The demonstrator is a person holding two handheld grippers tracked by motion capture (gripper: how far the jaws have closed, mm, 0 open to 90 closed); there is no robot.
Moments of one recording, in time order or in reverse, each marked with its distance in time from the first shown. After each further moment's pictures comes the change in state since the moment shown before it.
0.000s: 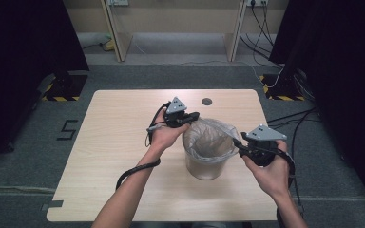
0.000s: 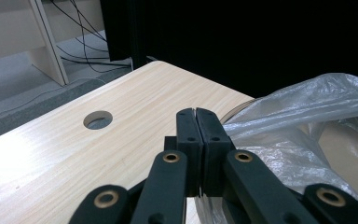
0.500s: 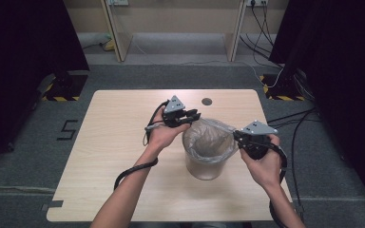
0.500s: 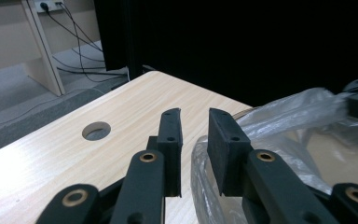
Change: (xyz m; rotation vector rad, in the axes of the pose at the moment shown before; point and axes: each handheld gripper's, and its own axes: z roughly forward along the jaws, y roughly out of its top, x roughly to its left) left arm 0.002 0.006 -0.010 -0.040 -0.029 0.018; right arm -0.005 0.000 0.027 0.022 -0.030 0.005
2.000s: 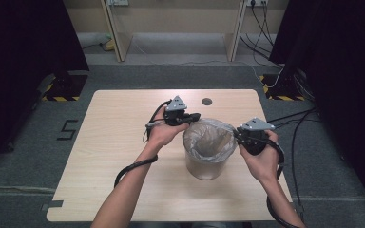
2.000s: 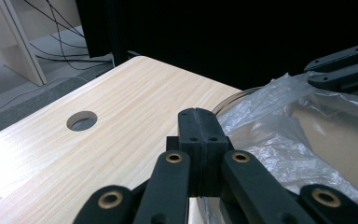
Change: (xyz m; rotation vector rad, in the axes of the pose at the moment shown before) left arm 0.005 -0.003 0.010 0.075 -0.058 0.014; right arm -0.009 -0.002 0.019 0.031 -0.037 0.036
